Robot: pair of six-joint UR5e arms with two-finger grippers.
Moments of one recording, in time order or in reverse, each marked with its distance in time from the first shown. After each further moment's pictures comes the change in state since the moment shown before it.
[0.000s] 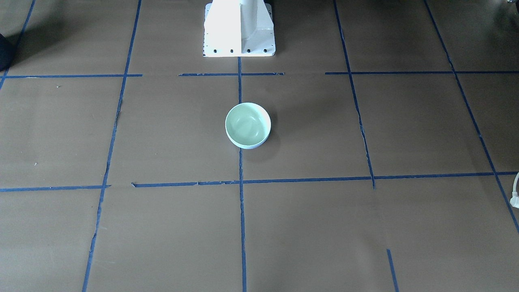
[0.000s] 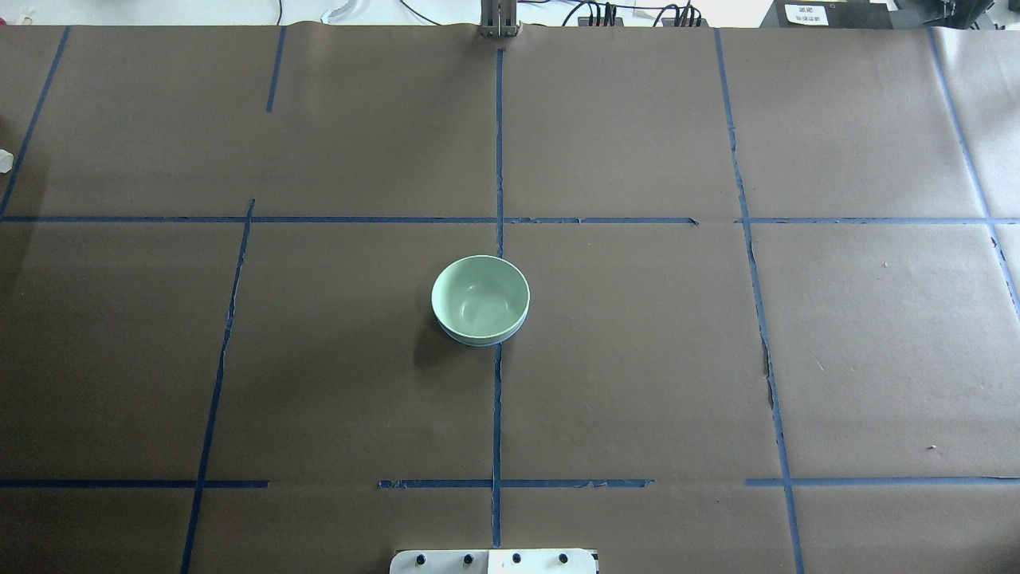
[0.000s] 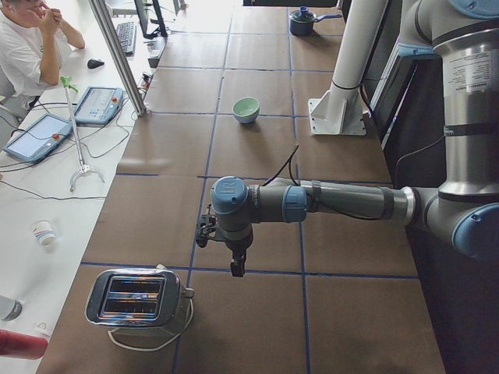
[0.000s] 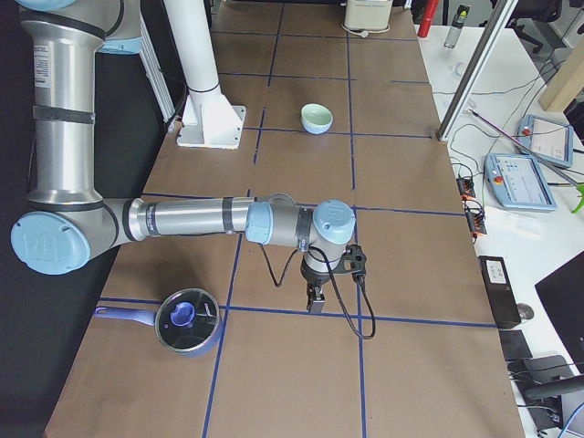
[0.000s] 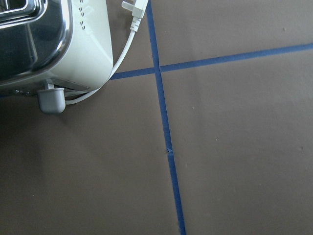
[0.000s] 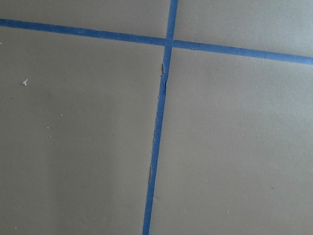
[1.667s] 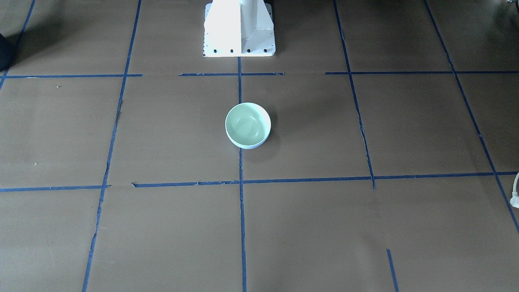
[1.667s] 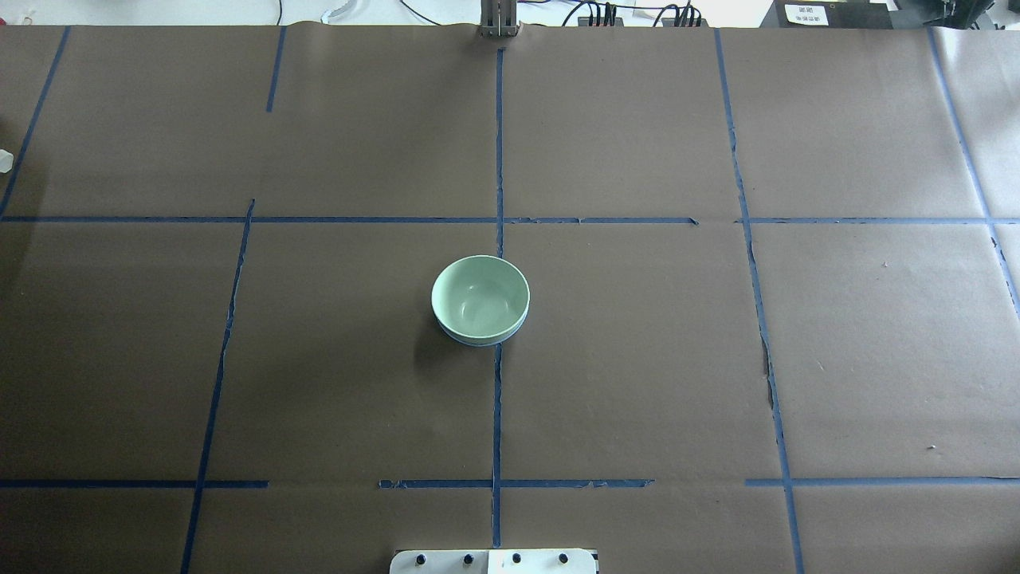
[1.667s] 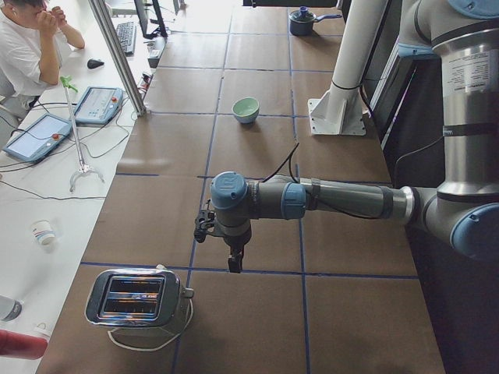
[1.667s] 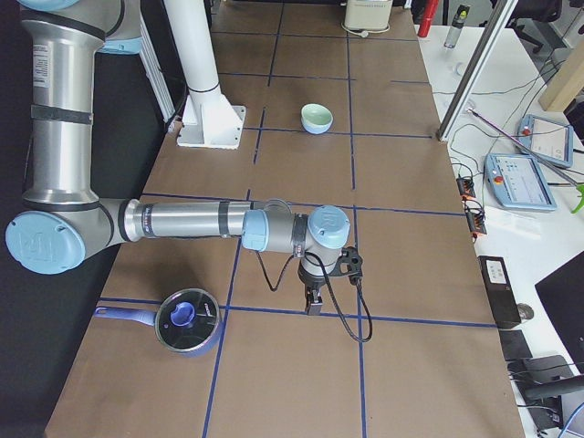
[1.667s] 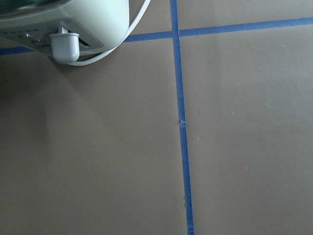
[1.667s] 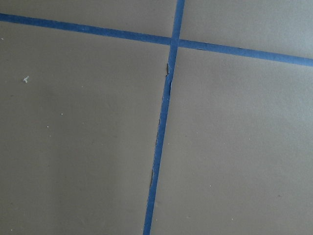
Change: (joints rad) left arm 0.005 -0.005 -0.008 -0.006 0.001 0.000; right arm -0.016 -0.020 -0.014 0.063 0.013 0.007
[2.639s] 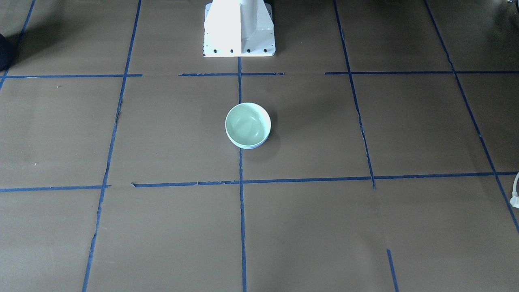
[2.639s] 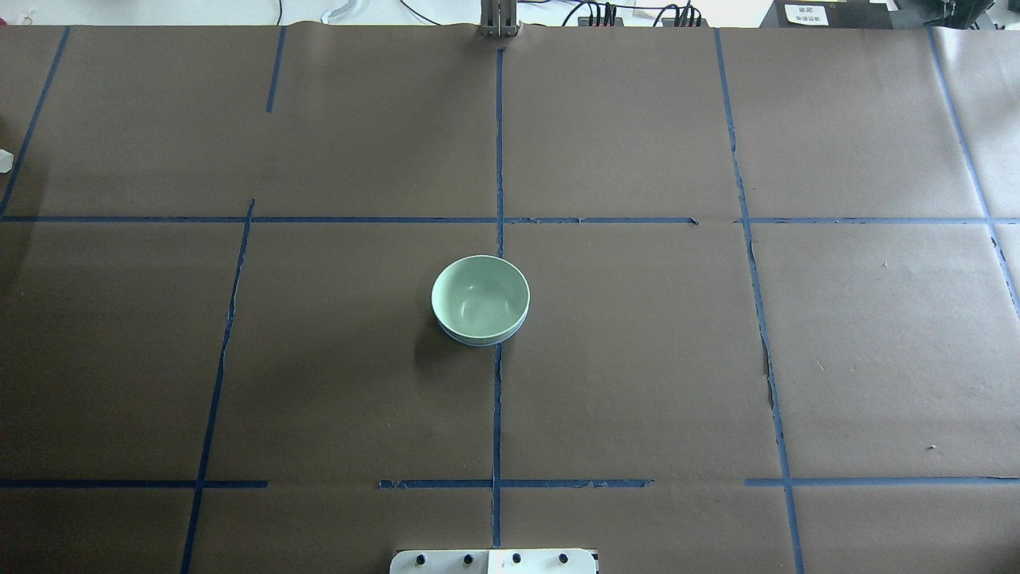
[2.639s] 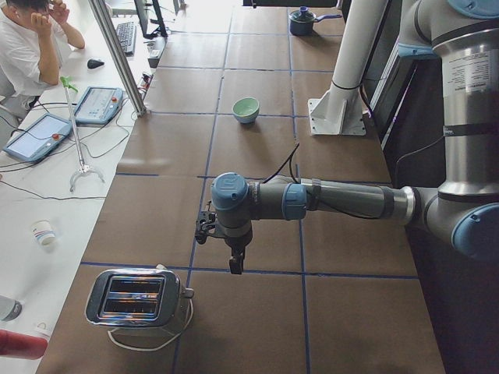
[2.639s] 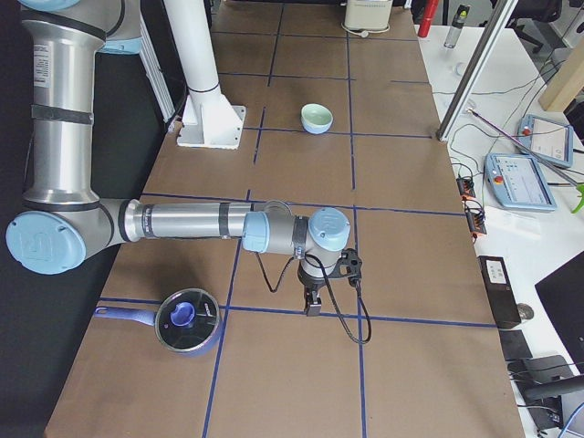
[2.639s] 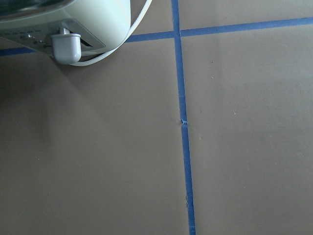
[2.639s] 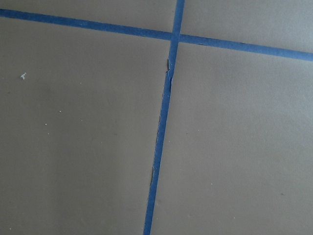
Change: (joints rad) left arm -0.001 0.007 0.000 0.003 0.008 0.000; right arm -0.006 0.000 -0.013 0.001 0.005 0.000
